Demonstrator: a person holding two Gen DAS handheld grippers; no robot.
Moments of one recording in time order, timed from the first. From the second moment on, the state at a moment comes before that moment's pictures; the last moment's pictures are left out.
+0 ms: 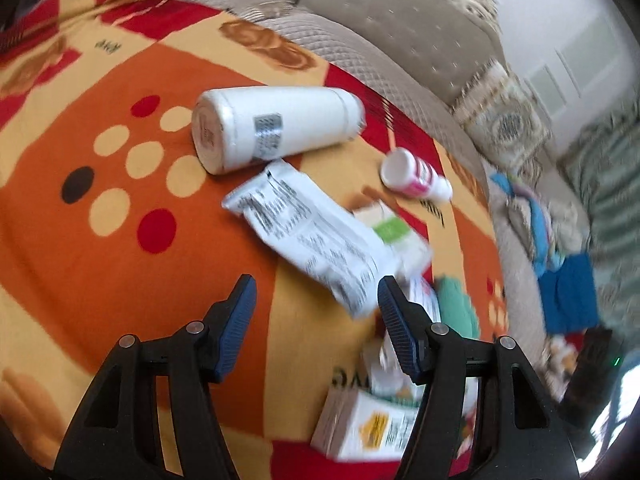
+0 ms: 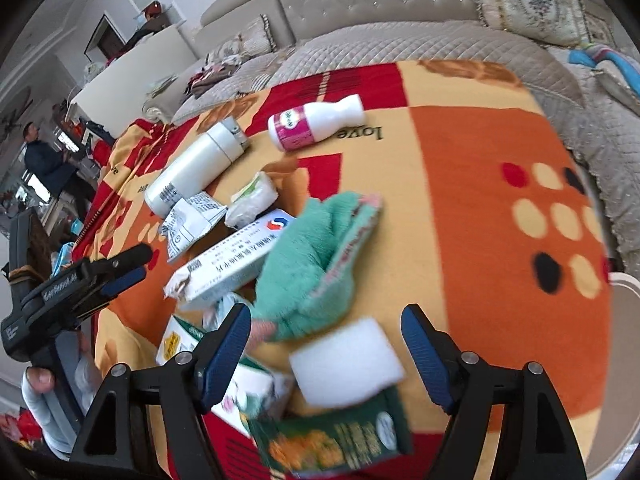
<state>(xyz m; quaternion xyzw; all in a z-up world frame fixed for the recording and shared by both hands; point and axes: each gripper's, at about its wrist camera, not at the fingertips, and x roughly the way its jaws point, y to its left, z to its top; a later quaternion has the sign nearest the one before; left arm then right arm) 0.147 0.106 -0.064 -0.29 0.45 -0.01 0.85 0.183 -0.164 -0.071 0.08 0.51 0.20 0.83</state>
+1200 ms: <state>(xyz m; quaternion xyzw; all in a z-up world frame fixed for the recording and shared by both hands) 0.128 0.110 -0.038 -0.32 0.41 -0.06 0.85 0.174 -0.166 -0.037 0.08 0.44 0.24 0.86</state>
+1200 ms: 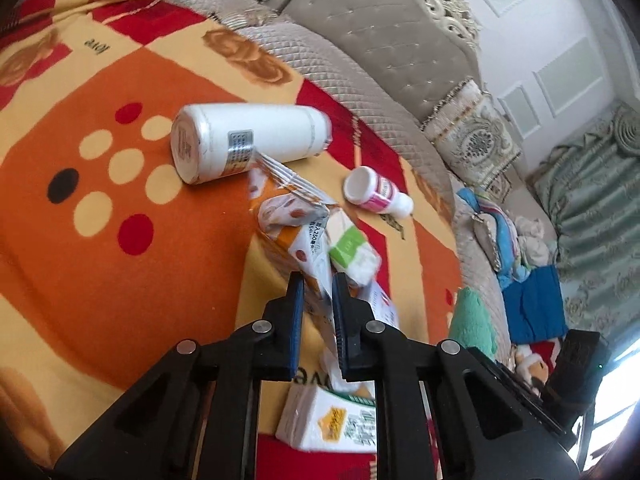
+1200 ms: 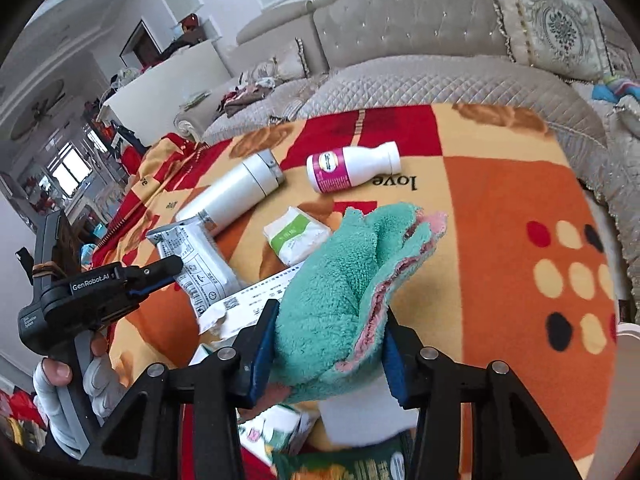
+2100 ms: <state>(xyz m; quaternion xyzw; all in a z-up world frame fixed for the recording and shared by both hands) 0.117 0.140 -0.088 -0.38 0.43 0.02 0.82 0.145 -0.187 -0.039 0.08 0.44 0.23 0.86</state>
